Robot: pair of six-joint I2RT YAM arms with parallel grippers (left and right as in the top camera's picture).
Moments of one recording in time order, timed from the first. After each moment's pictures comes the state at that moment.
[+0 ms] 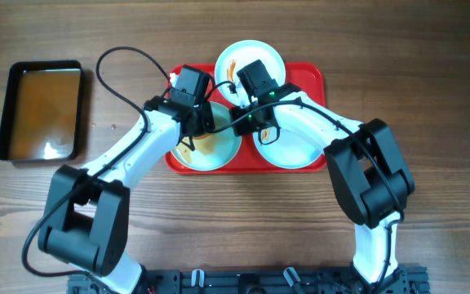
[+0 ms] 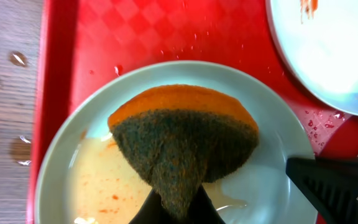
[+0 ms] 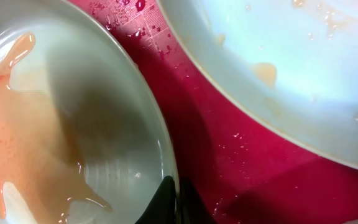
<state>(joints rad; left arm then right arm) -0.39 1.77 1.14 -0.53 -0.08 -0.52 0.53 2.10 1.40 -0.52 -0.25 0.24</state>
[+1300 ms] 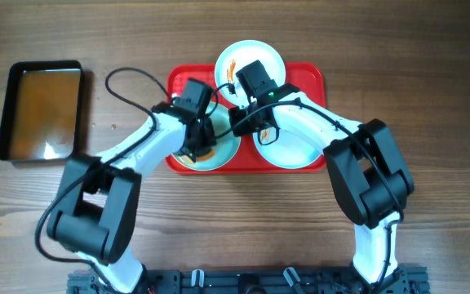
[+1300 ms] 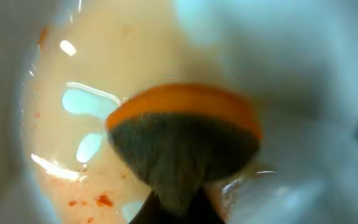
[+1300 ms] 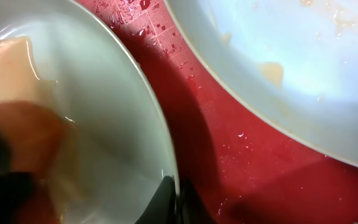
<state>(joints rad) -0.40 1.83 1.09 -0.61 0.00 -0.61 0.53 2.10 1.40 -0.52 -0.25 0.24</state>
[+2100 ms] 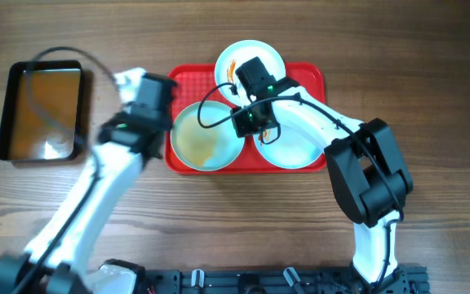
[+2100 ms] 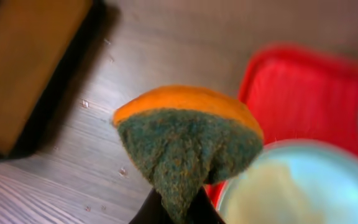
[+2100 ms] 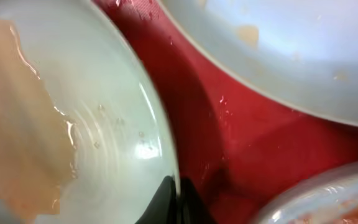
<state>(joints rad) -0.25 1.40 1.02 -0.60 -0.42 -0.50 0.53 2.11 1.50 -0.70 -0.22 0.24</state>
